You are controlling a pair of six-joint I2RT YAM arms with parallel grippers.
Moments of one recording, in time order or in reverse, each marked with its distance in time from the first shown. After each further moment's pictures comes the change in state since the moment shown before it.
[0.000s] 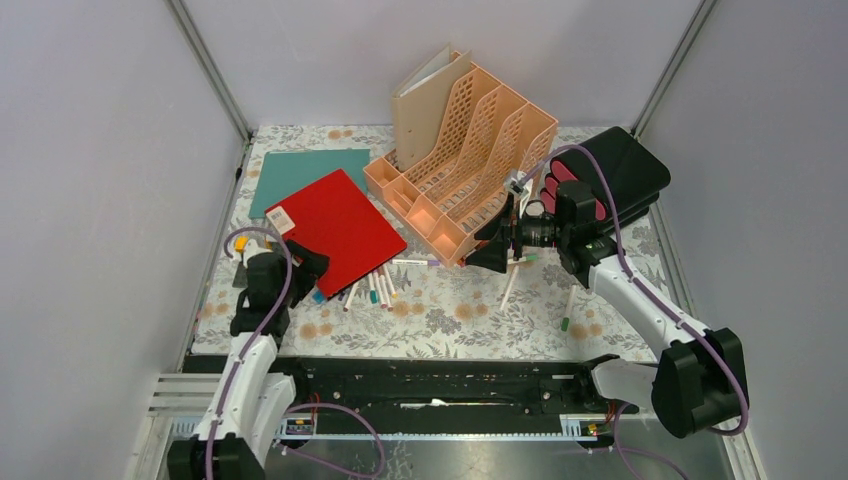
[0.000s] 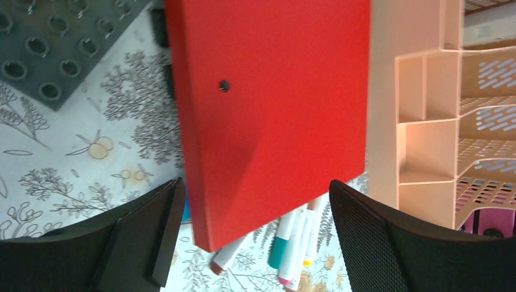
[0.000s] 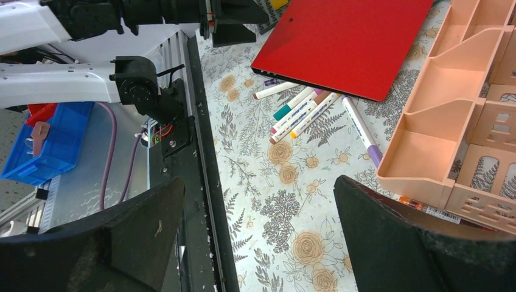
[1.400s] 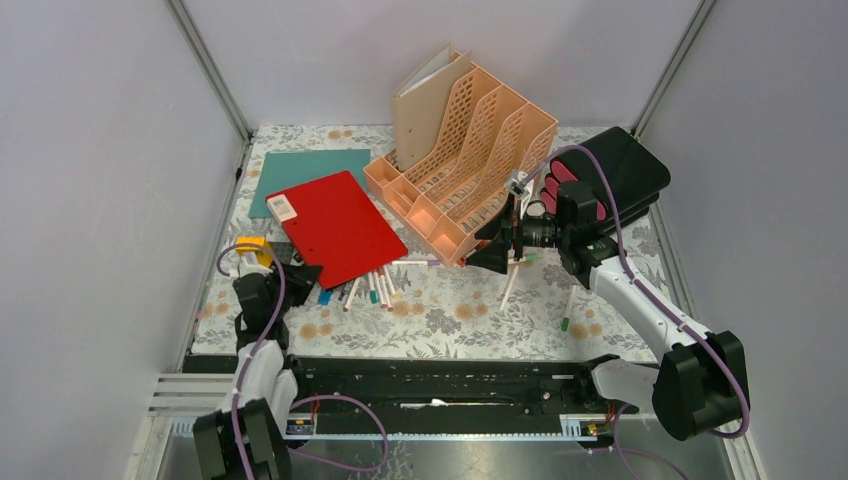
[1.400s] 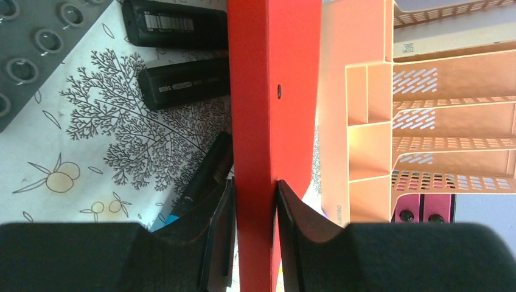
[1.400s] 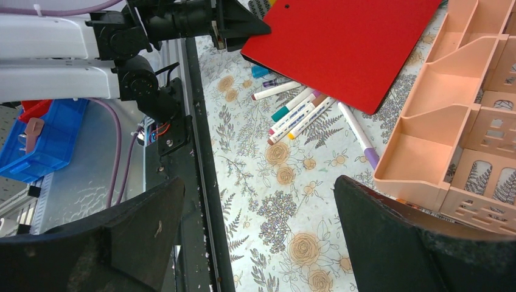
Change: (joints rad) left arm 0.279 0.137 -0.278 0.562 0.397 -0.116; right arm 0.000 -0.014 0.000 -0.008 0.000 -0.025
